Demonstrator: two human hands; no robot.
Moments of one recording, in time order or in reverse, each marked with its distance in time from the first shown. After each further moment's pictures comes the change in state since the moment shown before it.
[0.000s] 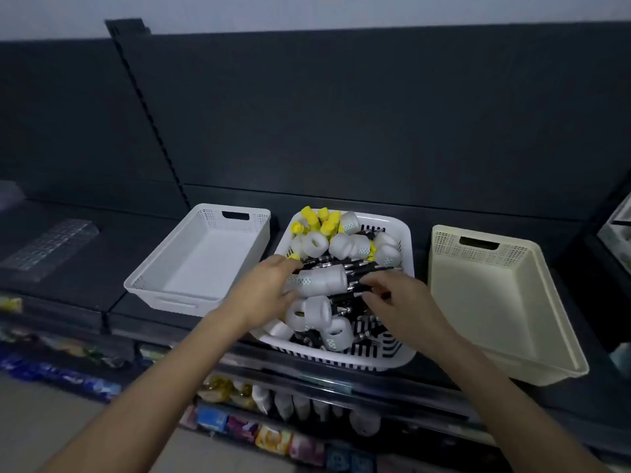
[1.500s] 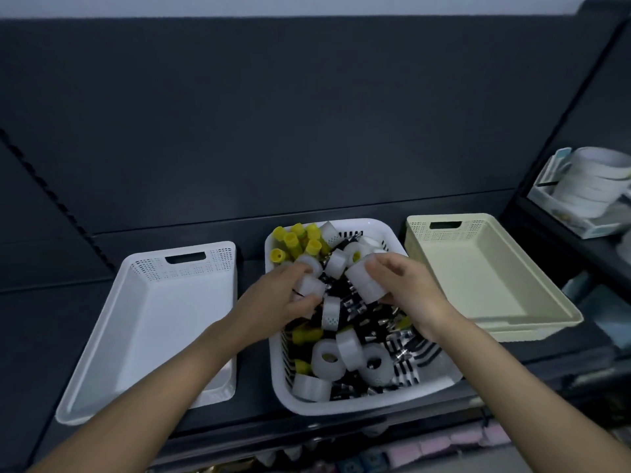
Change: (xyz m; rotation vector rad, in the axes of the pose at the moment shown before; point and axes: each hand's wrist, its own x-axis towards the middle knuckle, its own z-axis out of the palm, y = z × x) left_hand 0.083 -0.066 0.008 -0.372 -0.139 0.399; right_hand 0.058 -0.013 0.042 0.595 0.349 0.488
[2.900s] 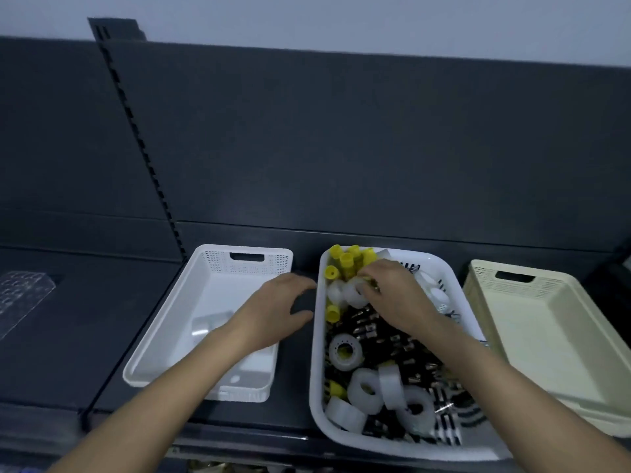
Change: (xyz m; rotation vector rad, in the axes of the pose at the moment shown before) left_hand -0.041 -0.018 -0.046 0.149 0.124 -0.219; right_hand 0.062 -0.023 0.070 -1.007 -0.261 -0.520
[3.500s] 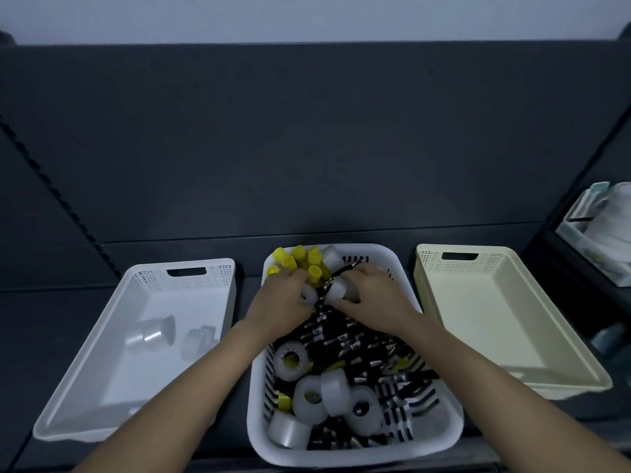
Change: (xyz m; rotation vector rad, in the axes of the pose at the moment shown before) left_hand 0.079 0.054 0.065 0.126 -0.073 -0.044; right_hand -0.023 0.078 0.008 0.015 -0.067 0.146
